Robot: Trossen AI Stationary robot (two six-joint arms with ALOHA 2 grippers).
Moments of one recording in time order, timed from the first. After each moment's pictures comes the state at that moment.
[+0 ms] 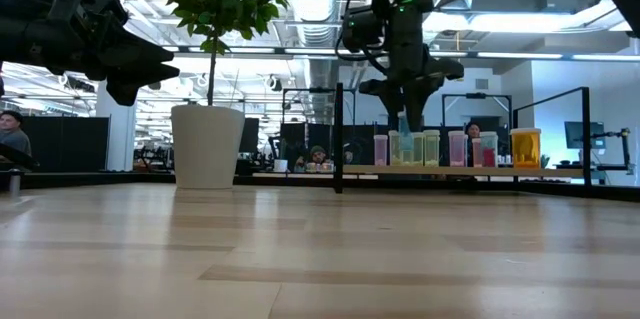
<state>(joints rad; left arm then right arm) 0.16 0.10 0.01 0.03 -0.01 -0.26 -0.44 1.94 1.66 -1.25 0.03 2.09</state>
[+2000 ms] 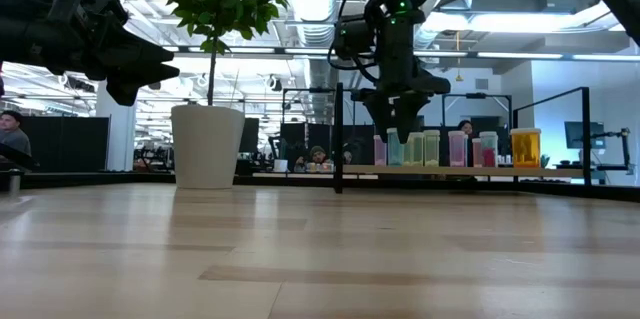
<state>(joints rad) 0.16 0.10 0.01 0.03 -0.01 -0.26 -0.43 1.99 1.66 -1.15 0.08 2.13</state>
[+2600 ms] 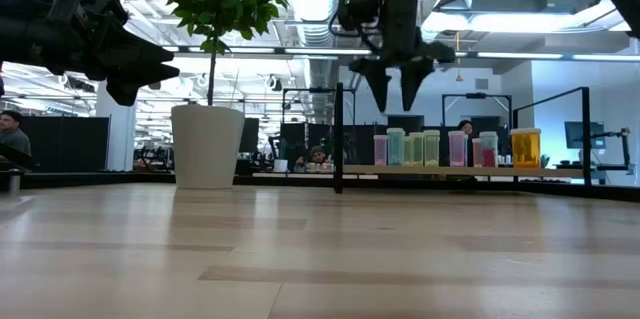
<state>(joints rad) 0.16 0.11 0.01 0.03 -0.01 -0.26 -0.43 1.95 1.78 -1.29 0.05 2.01</state>
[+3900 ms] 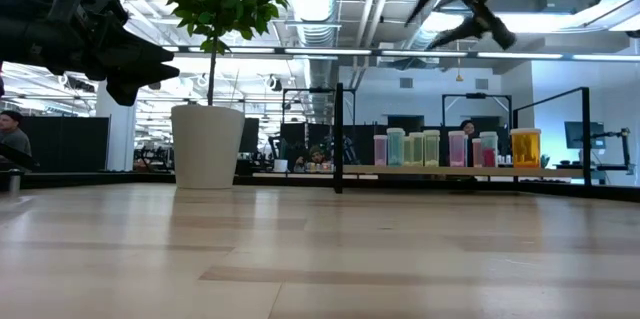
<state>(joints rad) 0.16 0.10 0.01 0.03 -0.01 -0.26 0.09 1.16 0.92 -0.43 0.79 1.46</state>
